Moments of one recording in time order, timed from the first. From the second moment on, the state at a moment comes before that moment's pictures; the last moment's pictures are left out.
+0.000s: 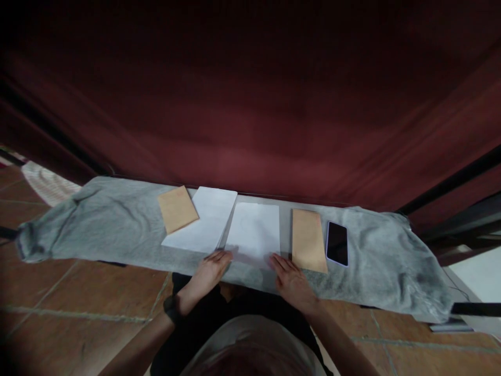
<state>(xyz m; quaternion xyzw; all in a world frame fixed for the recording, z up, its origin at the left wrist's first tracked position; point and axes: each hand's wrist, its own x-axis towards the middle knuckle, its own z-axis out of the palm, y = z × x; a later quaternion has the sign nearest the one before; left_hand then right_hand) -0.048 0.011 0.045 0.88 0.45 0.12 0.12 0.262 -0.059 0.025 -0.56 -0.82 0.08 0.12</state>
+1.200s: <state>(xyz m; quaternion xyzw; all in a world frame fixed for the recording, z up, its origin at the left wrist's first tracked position) -0.002 0.046 0.018 0.73 0.64 0.19 0.15 0.224 -0.005 -0.005 -0.73 -0.65 0.02 0.22</state>
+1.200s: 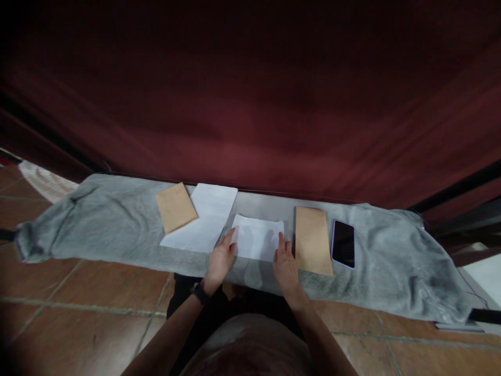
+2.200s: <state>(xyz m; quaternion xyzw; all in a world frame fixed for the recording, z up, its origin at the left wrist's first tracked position) 0.058 0.072 -0.002 0.85 0.52 0.11 0.03 0.192 0.044 -0.016 -0.64 -0.76 -0.03 0.13</state>
